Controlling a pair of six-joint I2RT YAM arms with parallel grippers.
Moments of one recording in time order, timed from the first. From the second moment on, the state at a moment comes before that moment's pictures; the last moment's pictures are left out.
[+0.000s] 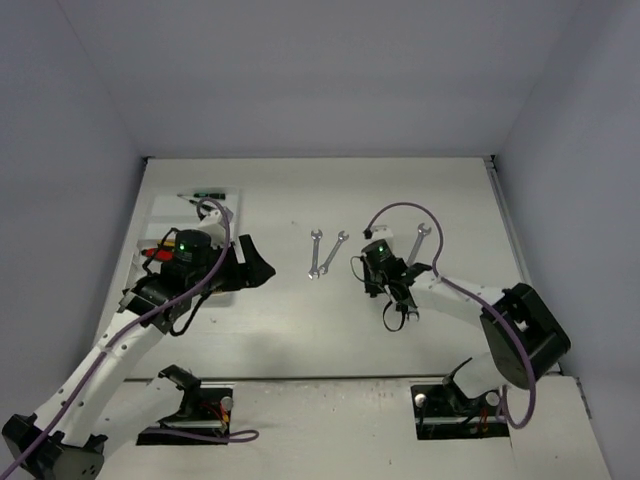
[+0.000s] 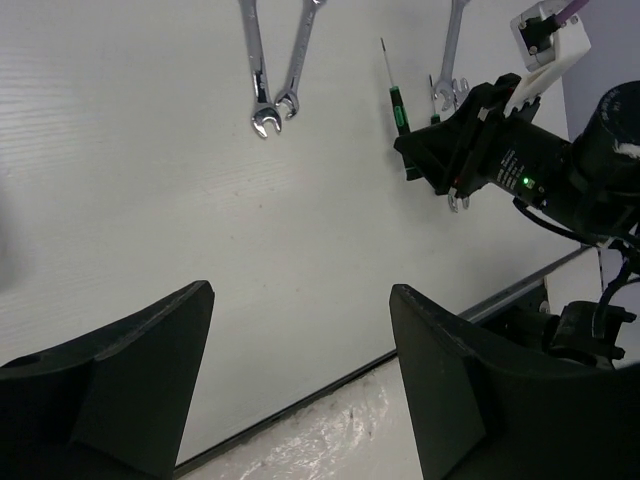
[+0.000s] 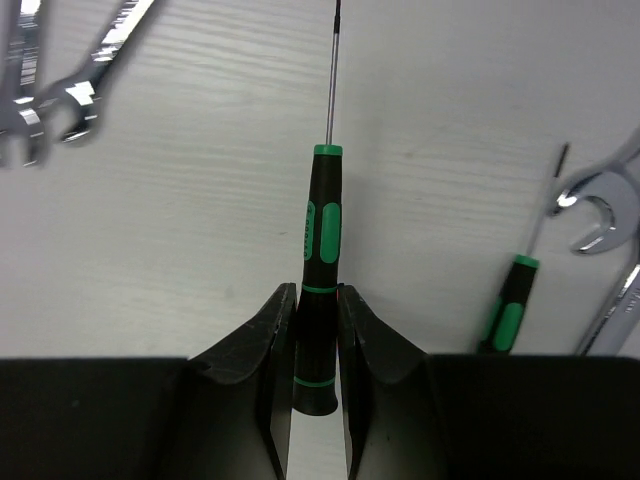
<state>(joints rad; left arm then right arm) -0.49 0.87 0.90 -0.60 0.18 -0.61 0.67 1.44 0.69 -0.13 0.25 0.39</state>
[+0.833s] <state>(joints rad) -0.75 1.27 0.95 -0.14 0.04 -0.81 0.89 1.08 0.68 0.00 0.06 0.36</state>
